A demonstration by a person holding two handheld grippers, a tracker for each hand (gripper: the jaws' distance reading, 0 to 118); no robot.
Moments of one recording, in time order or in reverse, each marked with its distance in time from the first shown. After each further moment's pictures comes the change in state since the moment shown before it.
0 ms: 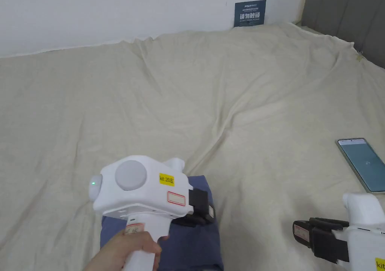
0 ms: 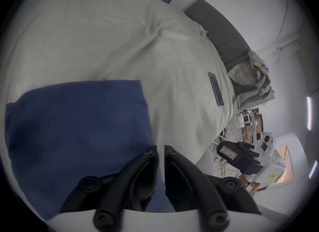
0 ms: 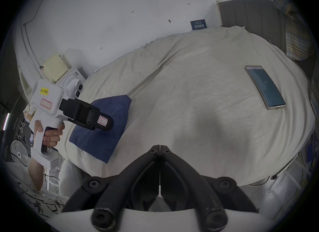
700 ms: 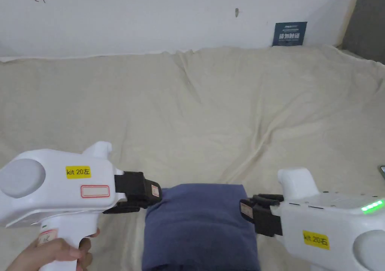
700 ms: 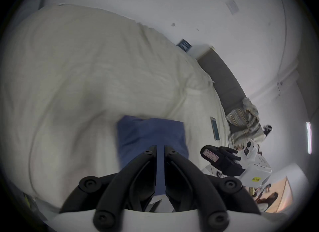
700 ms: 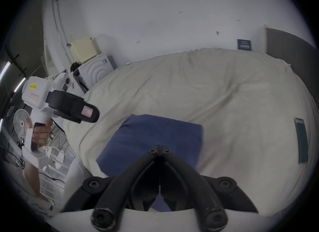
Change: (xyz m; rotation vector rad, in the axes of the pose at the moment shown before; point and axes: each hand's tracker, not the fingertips) left arm -0.093 -0.060 0.185 0.379 0.045 0.173; right arm -0.148 0.049 -0.068 0.030 0.177 0.282
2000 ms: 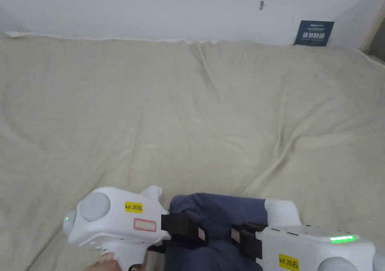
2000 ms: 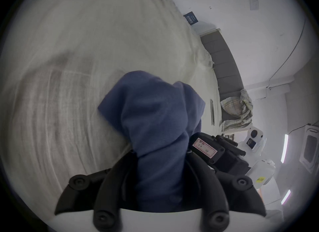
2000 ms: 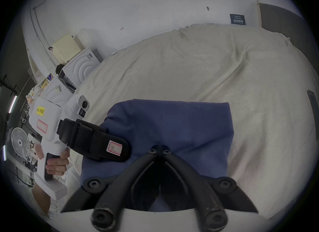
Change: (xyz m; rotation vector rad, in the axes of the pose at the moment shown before) left arm -0.066 -0.009 -0.134 -0.298 -0.192 0.144; right arm 0.001 -0.015 -0.078 -0.125 -0.051 -0.169
